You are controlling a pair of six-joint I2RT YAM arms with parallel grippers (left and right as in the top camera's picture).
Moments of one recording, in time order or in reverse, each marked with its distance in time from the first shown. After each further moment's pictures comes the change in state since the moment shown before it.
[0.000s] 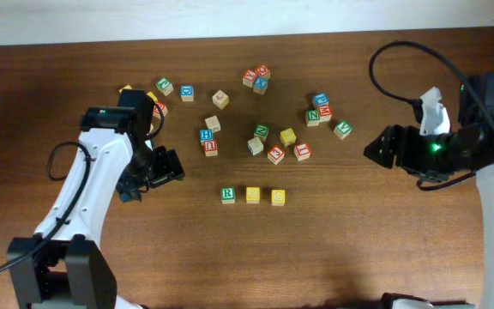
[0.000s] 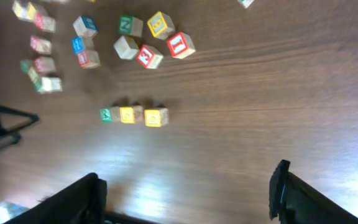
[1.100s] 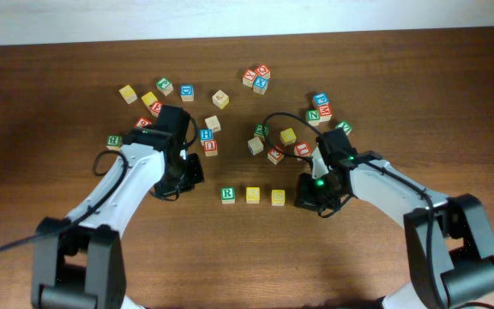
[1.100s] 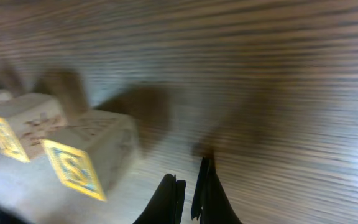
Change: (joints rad) left arm -0.150 0.039 -0.200 0.380 0.033 0.010; right arm 0.467 0.348 -0.621 0.838 0.005 0.392
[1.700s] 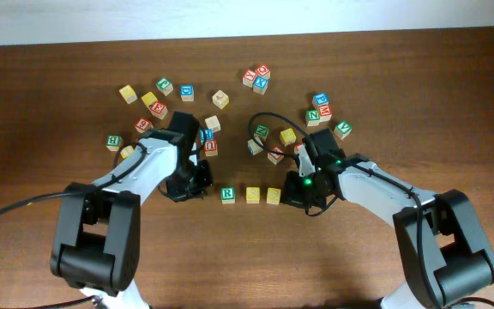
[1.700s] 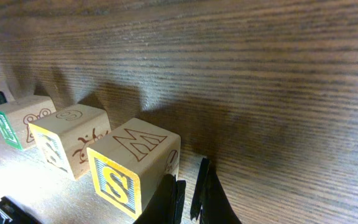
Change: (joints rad) left arm -0.024 0.160 -0.004 0.069 0.112 0.000; right arm 0.066 0.022 0.000 0.123 -0.029 0.055
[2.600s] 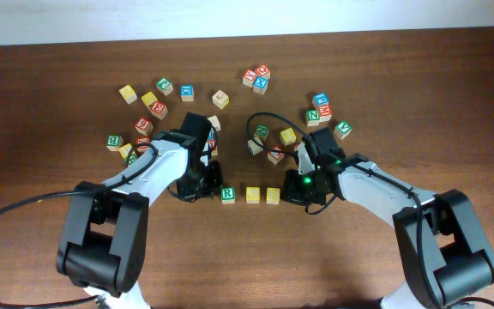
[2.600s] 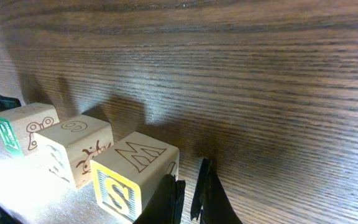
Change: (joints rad) left arm -0.053 0.005 0.000 0.043 0.023 0.000; right arm 0.001 0.001 0.000 0.036 0.023 -0.035
